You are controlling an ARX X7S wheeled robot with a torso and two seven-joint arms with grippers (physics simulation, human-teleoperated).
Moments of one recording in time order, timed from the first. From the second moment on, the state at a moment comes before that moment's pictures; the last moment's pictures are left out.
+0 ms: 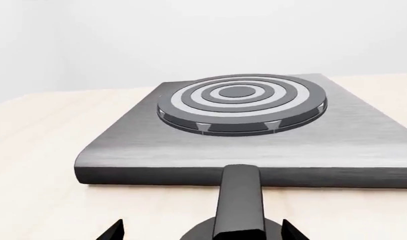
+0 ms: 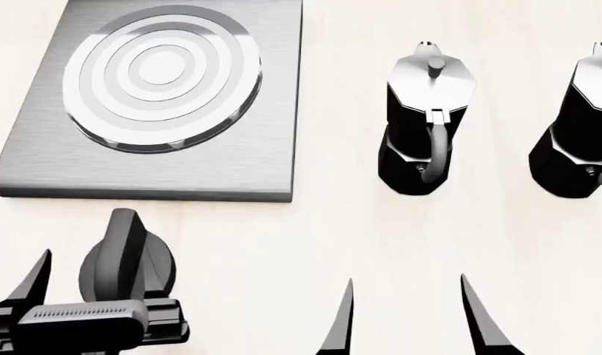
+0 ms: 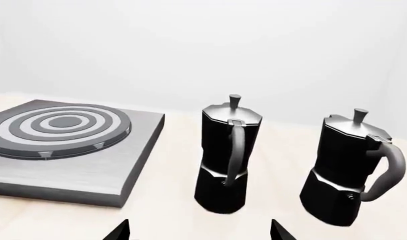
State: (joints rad) left arm -0.27 -0.19 0.43 0.00 -0.12 -0.01 -0.56; right arm -0.02 0.35 -0.30 -0.70 0.14 0.35 0.42
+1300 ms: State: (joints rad) left arm -0.20 -0.29 0.40 0.21 -0.32 -0.20 -0.53; right arm -0.01 0.36 -0.31 -0.69 0.15 0.34 0.43
